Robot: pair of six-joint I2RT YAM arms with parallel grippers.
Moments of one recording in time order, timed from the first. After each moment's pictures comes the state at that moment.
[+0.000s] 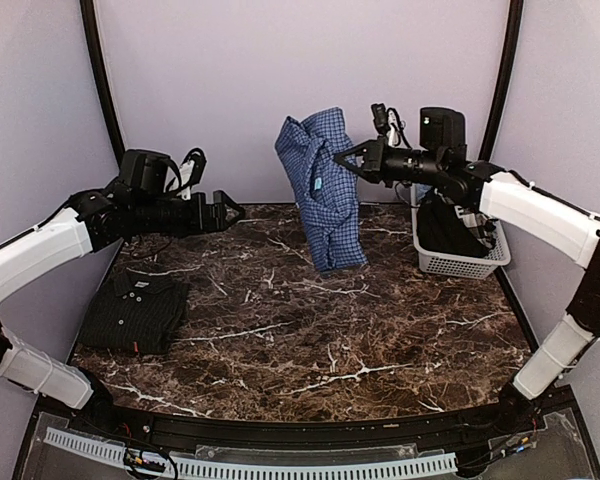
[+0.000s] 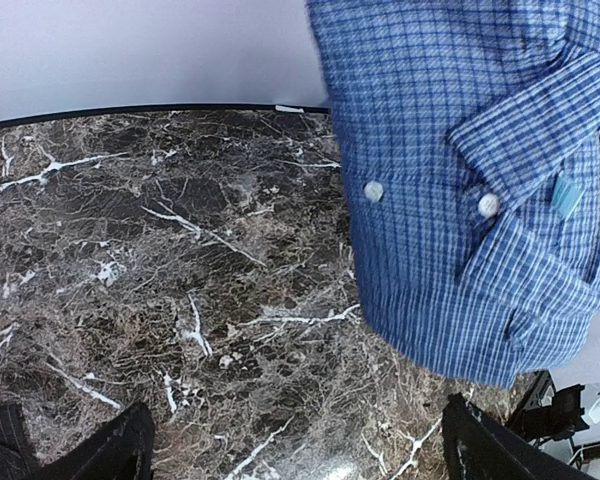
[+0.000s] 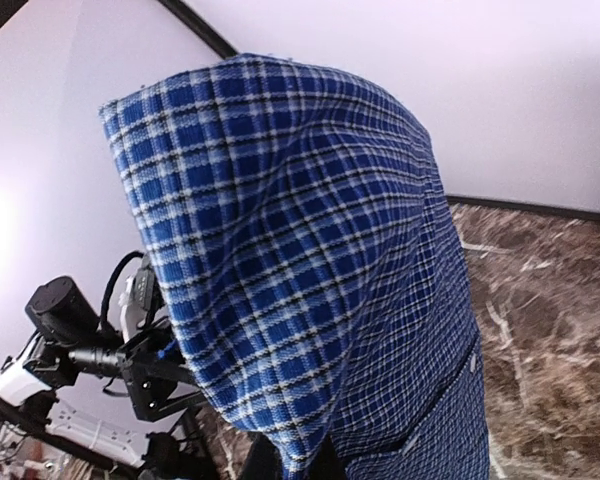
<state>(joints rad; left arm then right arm) -0.57 1.29 1.19 -0.42 0.16 -0.46 0.55 1.56 1.49 -0.09 -0.51 0.62</state>
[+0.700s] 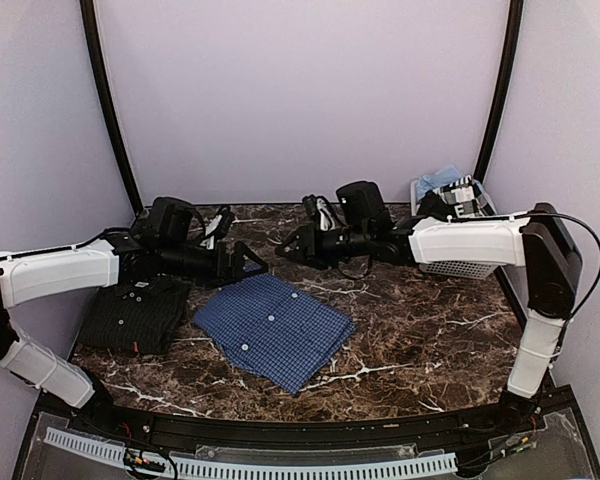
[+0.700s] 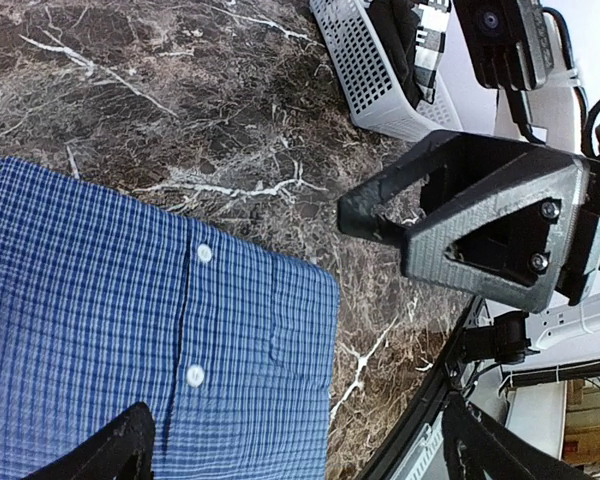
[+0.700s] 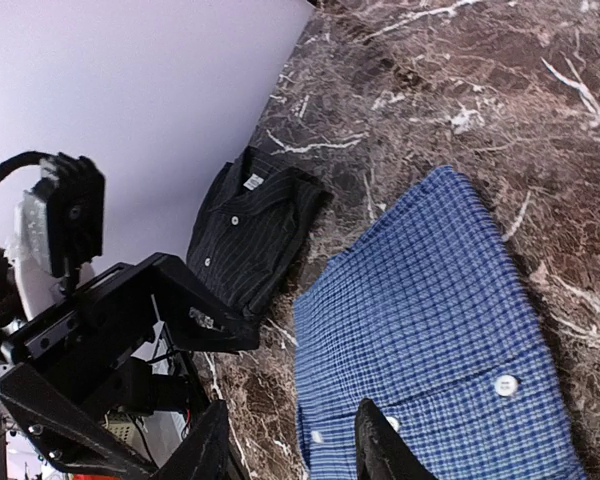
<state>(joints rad) -0.61 1.37 0.92 -0.18 0.46 -0.61 0.82 1.83 1.32 0.04 -0.46 0.77</state>
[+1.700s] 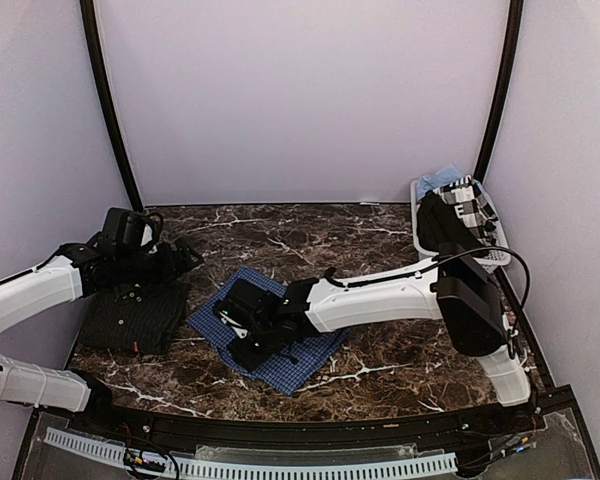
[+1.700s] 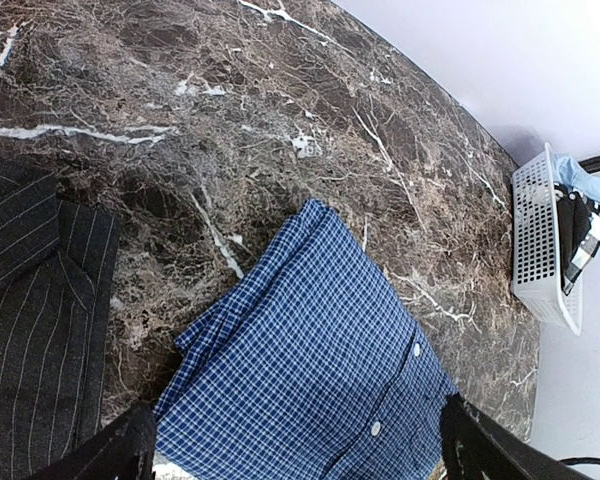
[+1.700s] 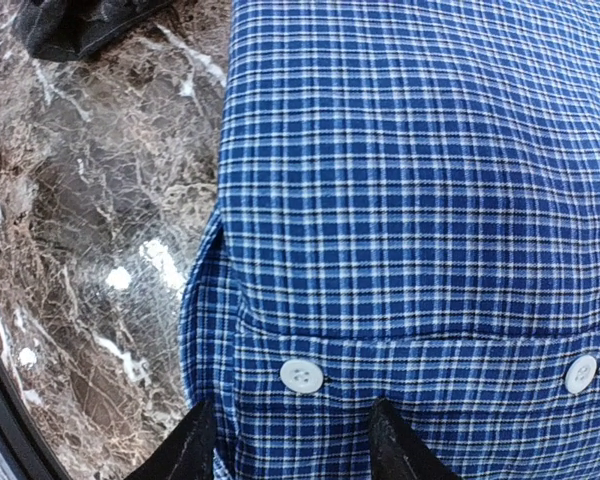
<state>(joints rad) -0.38 1.12 0.76 -0.36 0.11 -0.79 1.27 2.24 1.74 -0.53 0.05 0.32</state>
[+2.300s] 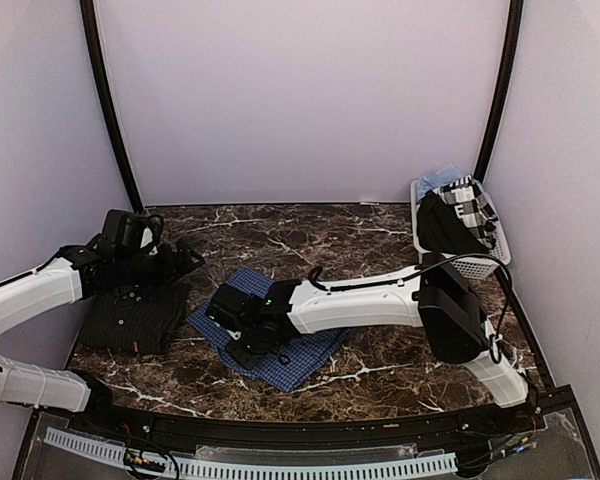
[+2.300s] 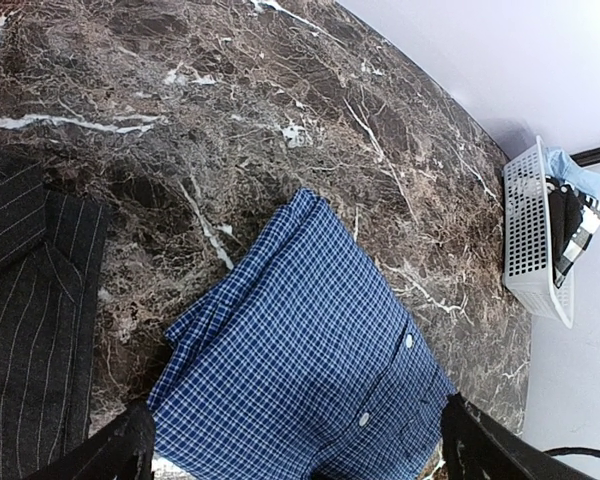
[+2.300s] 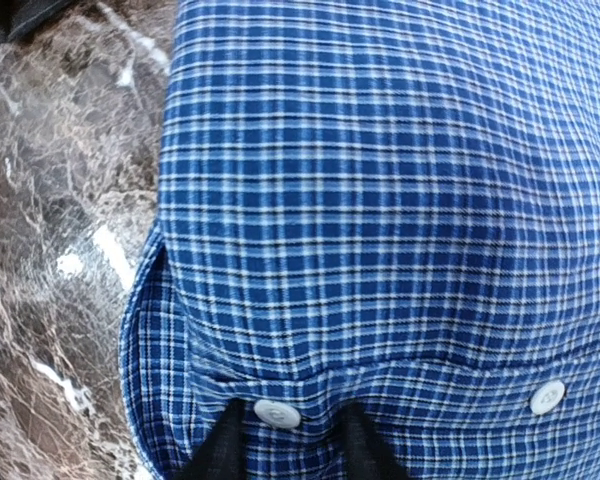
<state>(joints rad) -0.38 1.12 0.75 -0.35 0.14 -0.80 1.29 2.36 1.93 -0.69 0.18 0.29</state>
